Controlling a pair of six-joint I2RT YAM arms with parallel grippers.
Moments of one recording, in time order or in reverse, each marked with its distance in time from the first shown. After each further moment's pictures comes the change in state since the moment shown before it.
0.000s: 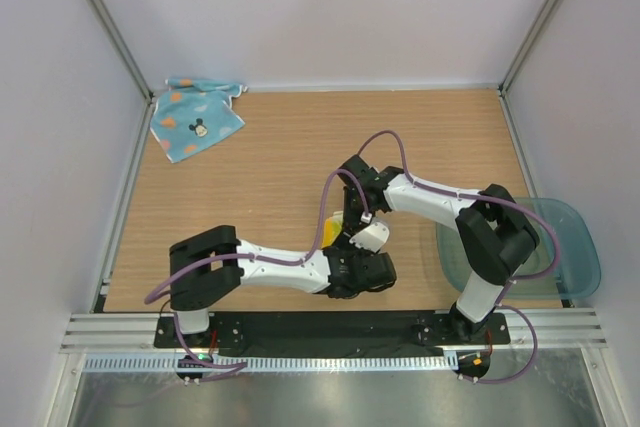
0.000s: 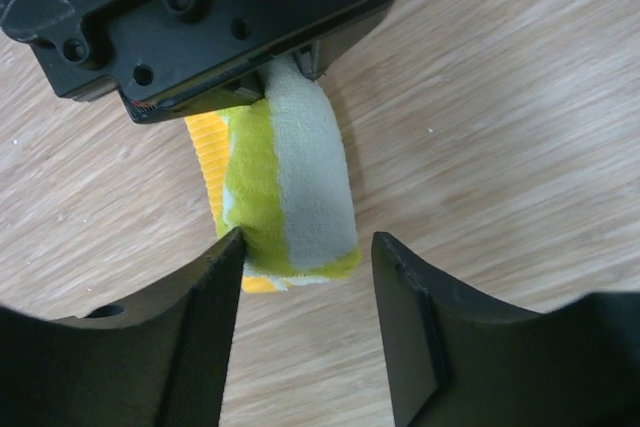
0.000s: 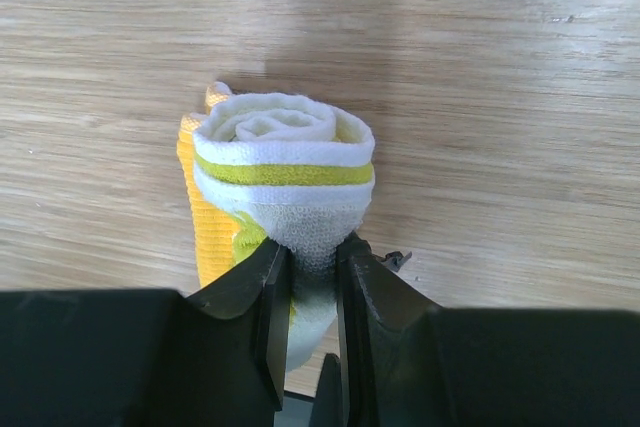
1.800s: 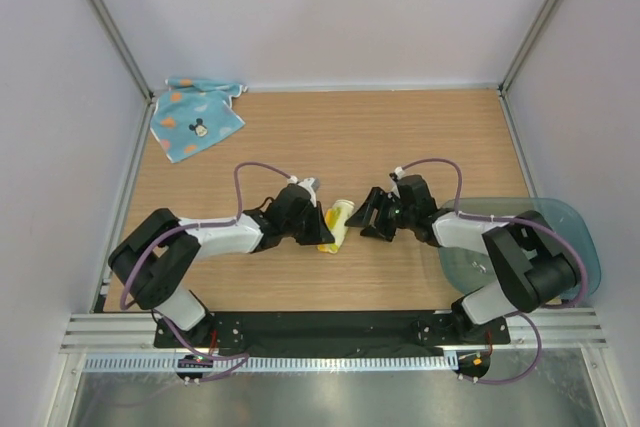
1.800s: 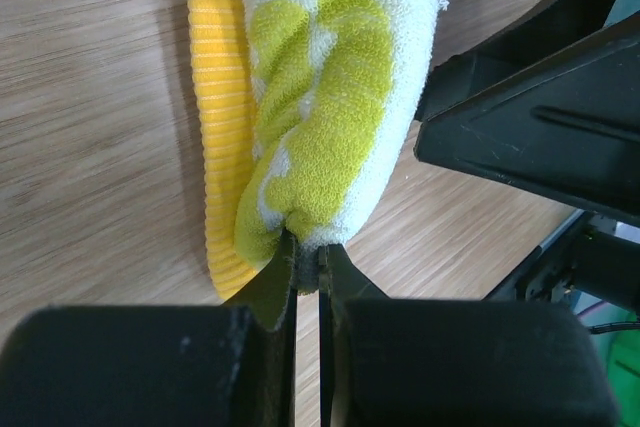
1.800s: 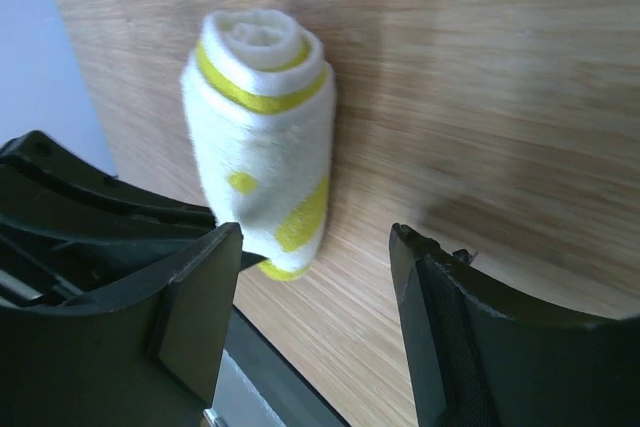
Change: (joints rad) left arm 0.582 -0.245 -0.442 0.561 0.973 -0.177; right arm -0.285 -0.251 -0.584 0.771 -0.436 0.111
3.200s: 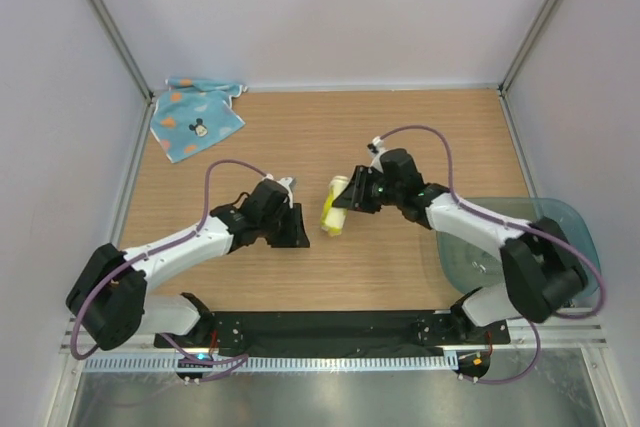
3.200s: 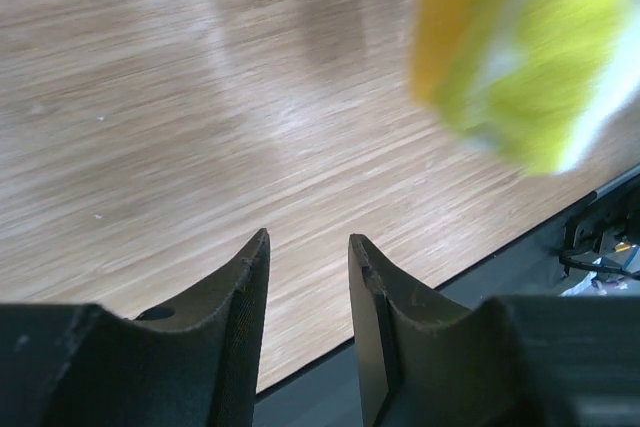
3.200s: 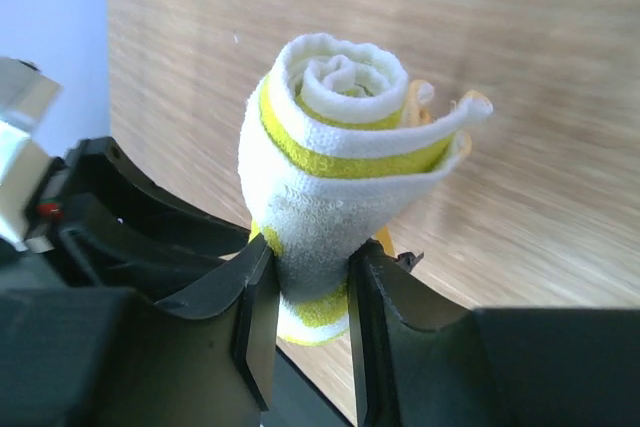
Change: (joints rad) left arm 0.082 -0.278 0.006 -0.425 -0.003 0.101; right arm 0.126 0.012 0.262 -0.118 0.047 -0.143
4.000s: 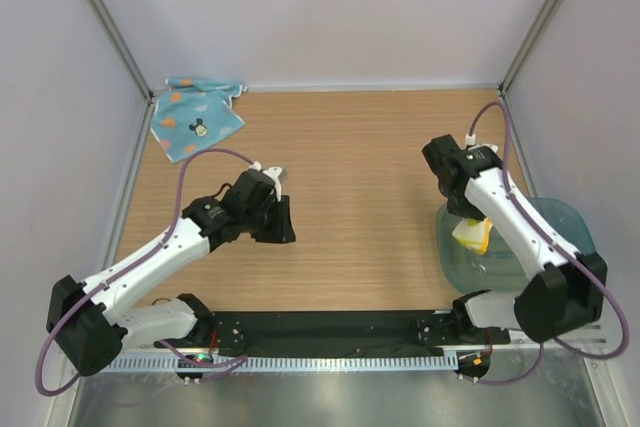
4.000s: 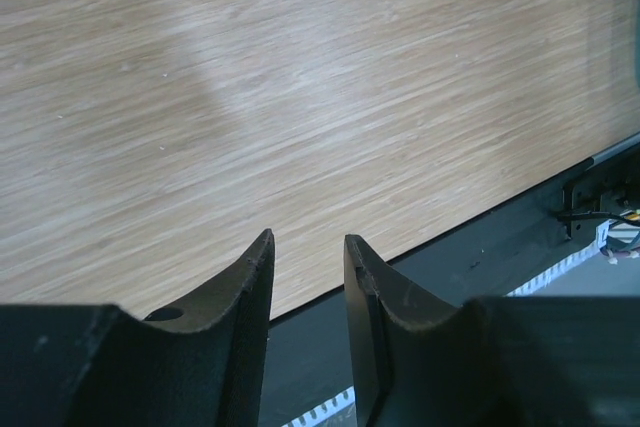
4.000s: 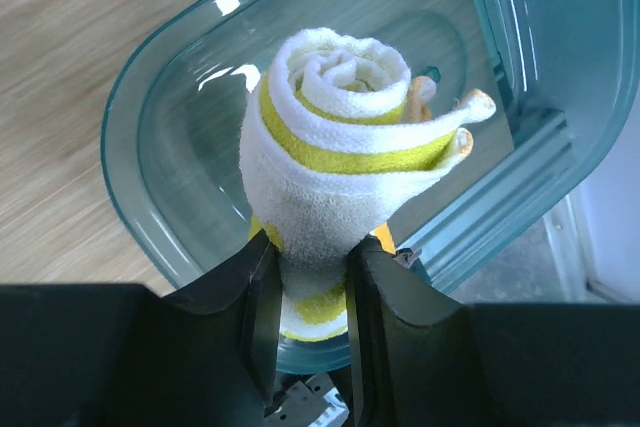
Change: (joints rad) left arm 0.000 -0.179 0.177 -0.348 -0.070 0.093; right arm -0.247 -0.204 0.364 -1.353 1.053 -0.047
